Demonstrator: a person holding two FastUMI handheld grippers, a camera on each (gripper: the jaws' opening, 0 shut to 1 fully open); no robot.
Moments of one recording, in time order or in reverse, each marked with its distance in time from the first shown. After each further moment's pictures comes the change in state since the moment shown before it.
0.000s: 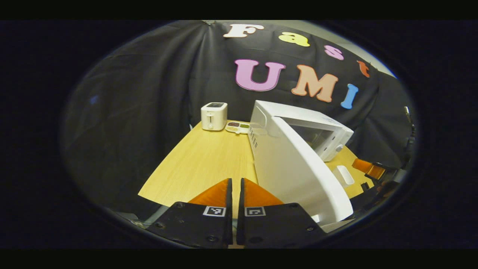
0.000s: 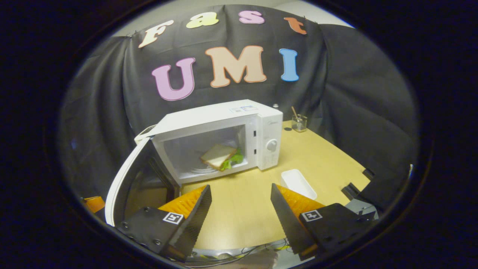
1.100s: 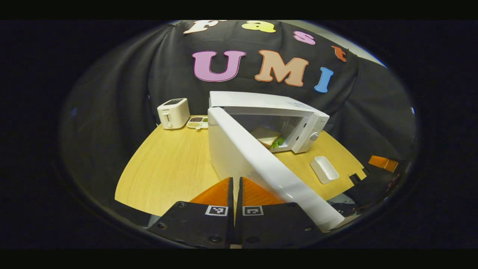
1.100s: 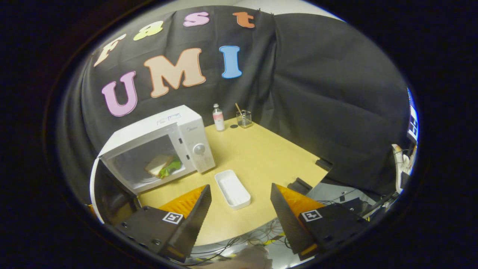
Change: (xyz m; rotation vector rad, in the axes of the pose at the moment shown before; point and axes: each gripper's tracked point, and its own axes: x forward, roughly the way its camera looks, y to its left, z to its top) left arm 0.041 -0.118 -0.001 0.084 0.068 -0.098; right arm 0.007 -0.168 0.027 0.144 0.023 -0.201
